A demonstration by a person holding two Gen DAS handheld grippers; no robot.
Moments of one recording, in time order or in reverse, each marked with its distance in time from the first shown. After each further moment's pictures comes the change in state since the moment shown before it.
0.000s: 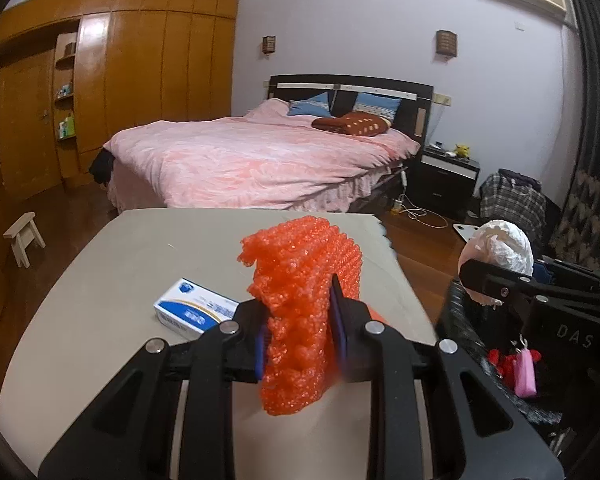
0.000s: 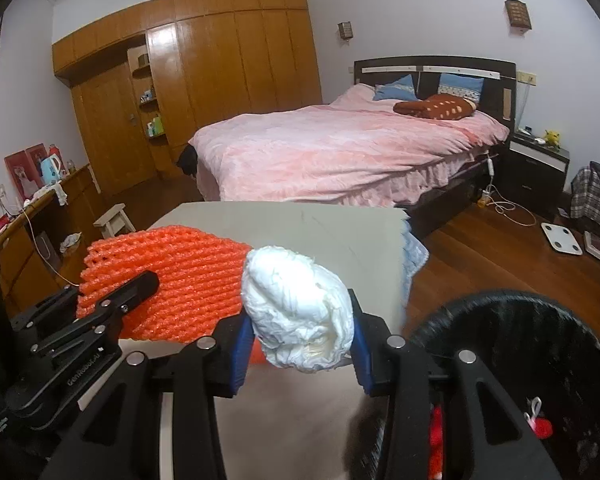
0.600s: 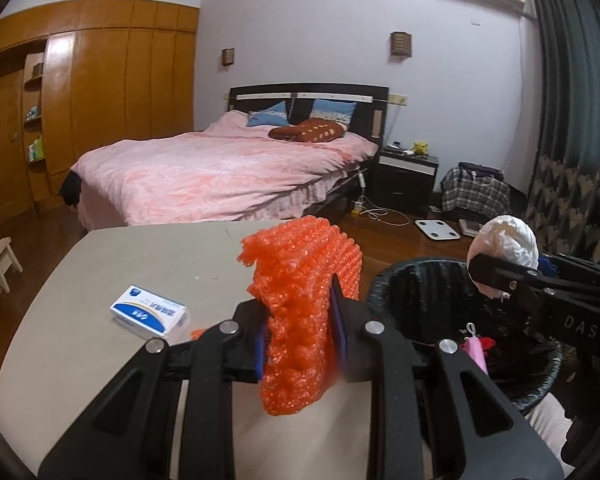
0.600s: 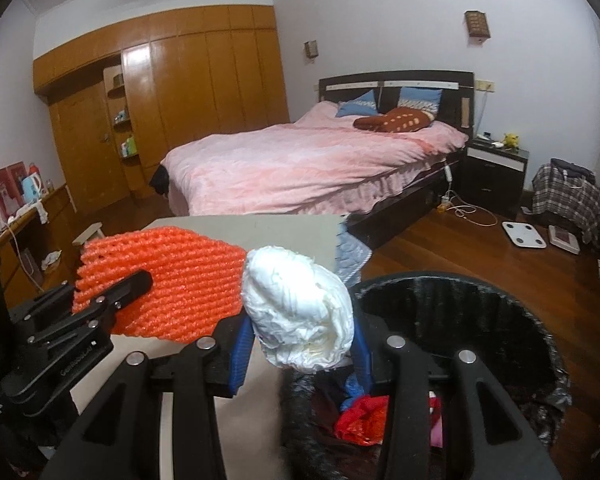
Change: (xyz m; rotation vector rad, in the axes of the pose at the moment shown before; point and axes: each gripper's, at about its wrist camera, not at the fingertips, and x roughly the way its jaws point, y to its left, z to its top) left arm -0.041 -0.068 -0.006 0.079 -0.037 -0.117; right arm -0.086 -0.049 -0.022 0.050 -0.086 -0.109
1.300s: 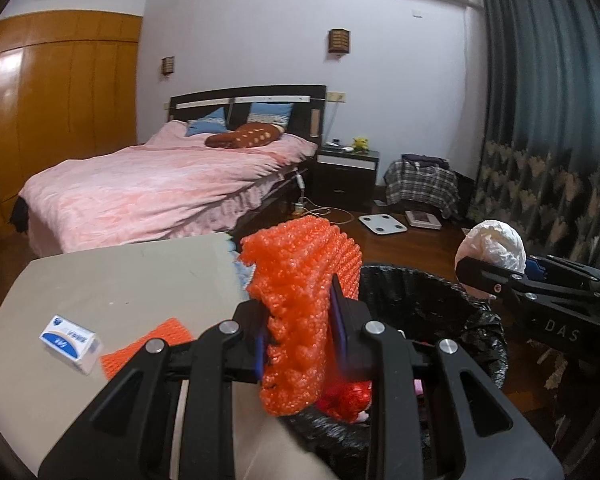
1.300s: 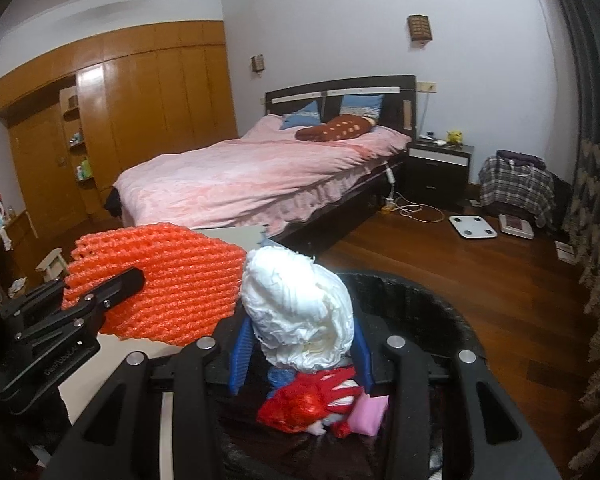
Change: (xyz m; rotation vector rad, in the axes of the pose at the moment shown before) left arm 0.021 -0.091 0.011 0.094 -0.001 -0.187; right arm -0.043 -0.080 -0.015 0.079 -0.033 -0.170
